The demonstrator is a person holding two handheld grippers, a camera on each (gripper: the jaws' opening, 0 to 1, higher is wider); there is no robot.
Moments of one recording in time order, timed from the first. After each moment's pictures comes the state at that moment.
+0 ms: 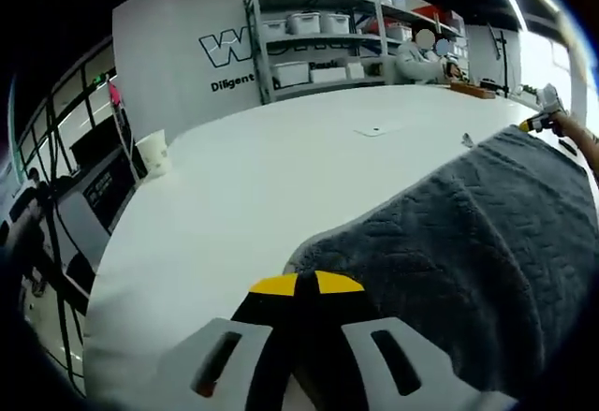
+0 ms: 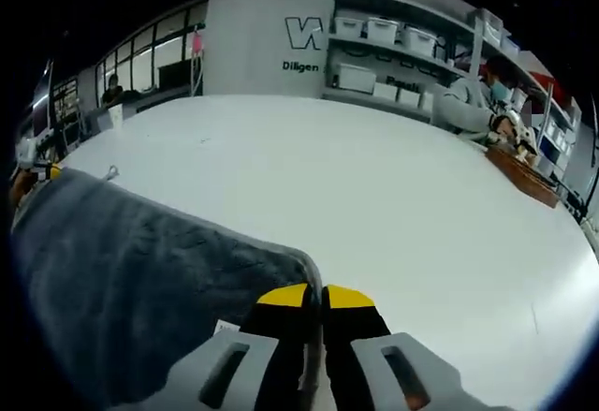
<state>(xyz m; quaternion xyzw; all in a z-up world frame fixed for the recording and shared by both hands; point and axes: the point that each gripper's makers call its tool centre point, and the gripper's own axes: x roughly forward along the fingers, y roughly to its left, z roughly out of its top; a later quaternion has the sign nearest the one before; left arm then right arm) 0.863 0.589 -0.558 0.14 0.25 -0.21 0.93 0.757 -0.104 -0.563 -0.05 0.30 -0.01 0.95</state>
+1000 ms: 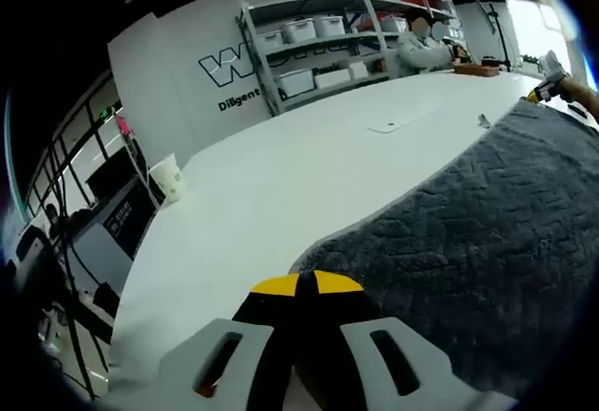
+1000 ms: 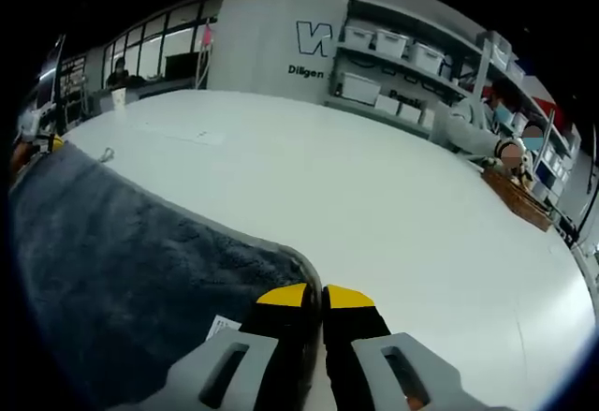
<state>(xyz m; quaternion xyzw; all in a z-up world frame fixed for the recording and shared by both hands) 0.886 0.597 -0.556 0.20 0.21 -0.18 0.94 0.763 -0.116 -0.562 -0.09 0.29 -0.02 0.95</state>
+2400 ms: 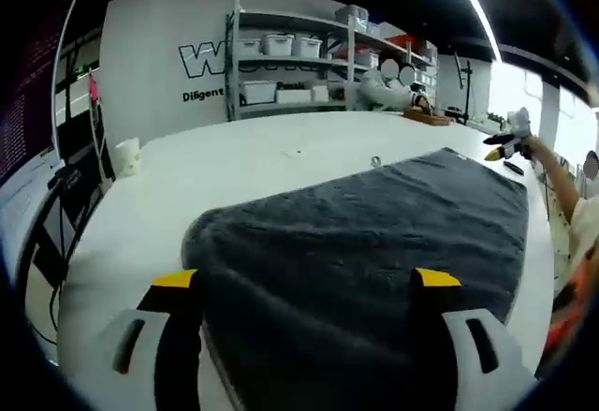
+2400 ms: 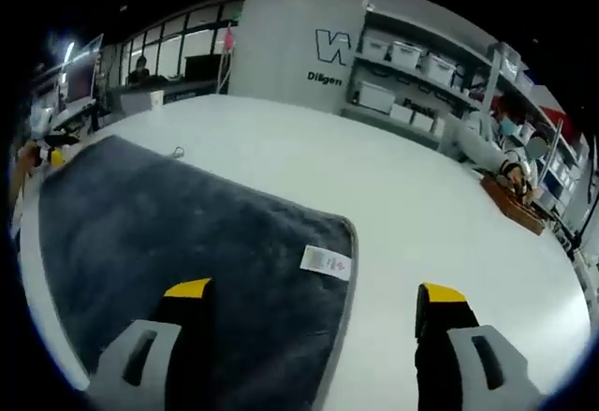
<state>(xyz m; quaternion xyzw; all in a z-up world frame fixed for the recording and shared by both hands) 0.727 0.553 -0.520 0.07 0.24 -0.30 0.92 0.643 -0.061 -0.511 -0.10 0.29 0.02 0.95</state>
